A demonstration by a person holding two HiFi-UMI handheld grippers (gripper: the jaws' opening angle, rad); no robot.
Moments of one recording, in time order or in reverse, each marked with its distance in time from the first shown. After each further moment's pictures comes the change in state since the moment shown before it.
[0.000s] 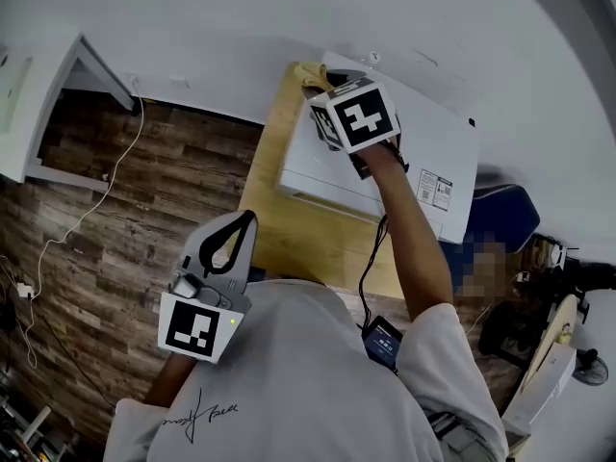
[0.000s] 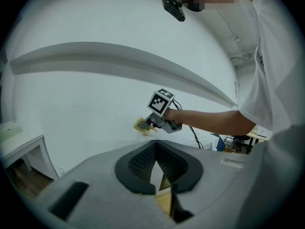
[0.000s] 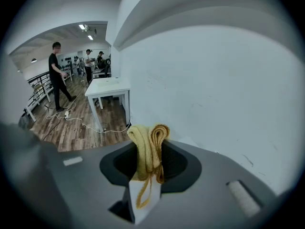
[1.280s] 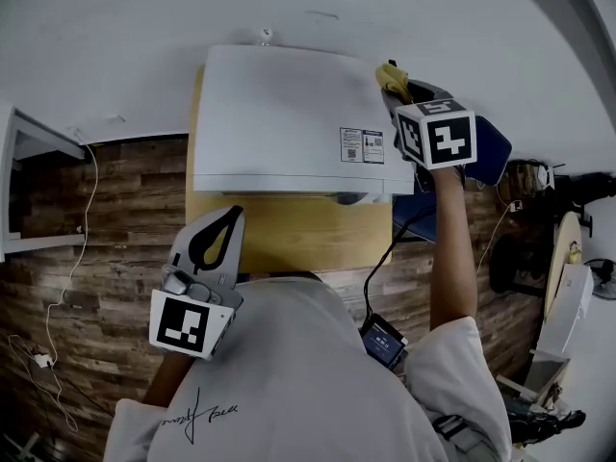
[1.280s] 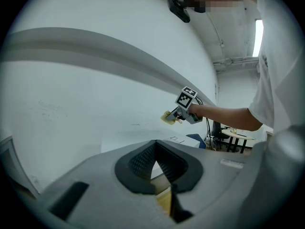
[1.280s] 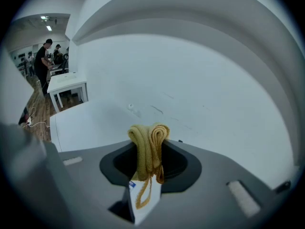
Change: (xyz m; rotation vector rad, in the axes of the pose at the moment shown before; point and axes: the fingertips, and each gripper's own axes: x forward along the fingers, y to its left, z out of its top) left arm 0.067 -0.100 0.002 0.041 0.028 -0.243; right arm -0.214 -0.184 -0.184 0.232 0.089 -0.427
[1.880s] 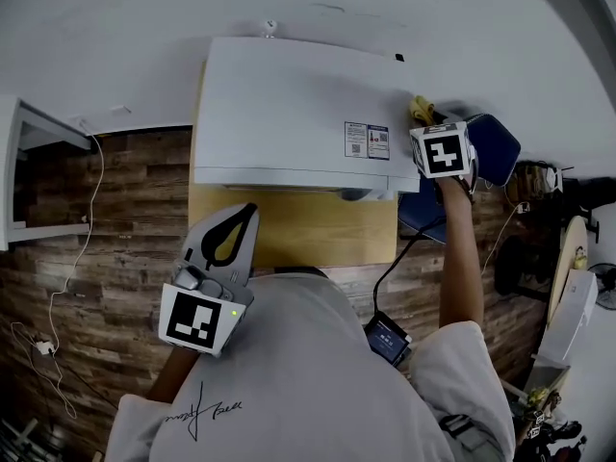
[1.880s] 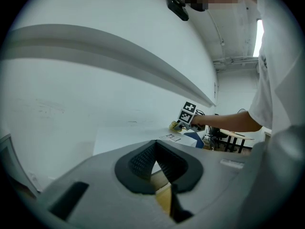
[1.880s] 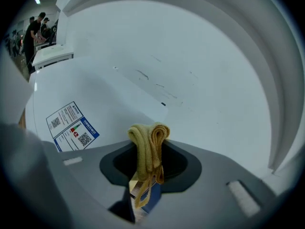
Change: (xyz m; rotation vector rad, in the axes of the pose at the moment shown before) left arm 0.015 -0.021 -0.004 0.001 0.016 -0.019; right arm 0.024 -0.058 -0.118 -0.062 0.233 -0.175
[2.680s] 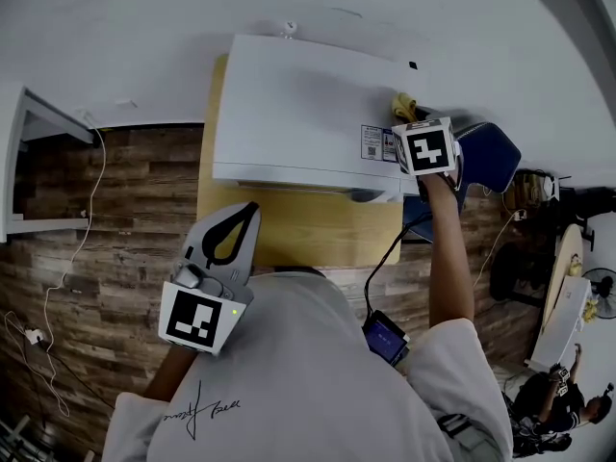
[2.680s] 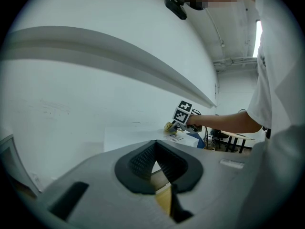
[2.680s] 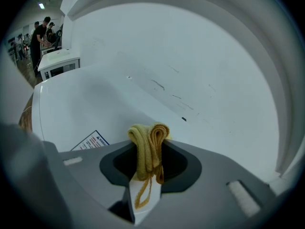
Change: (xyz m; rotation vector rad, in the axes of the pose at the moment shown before) left arm -0.025 0.022 0.000 -0.008 -0.019 0.011; right arm -0.007 0.064 0.048 -0.008 -0.032 0.065
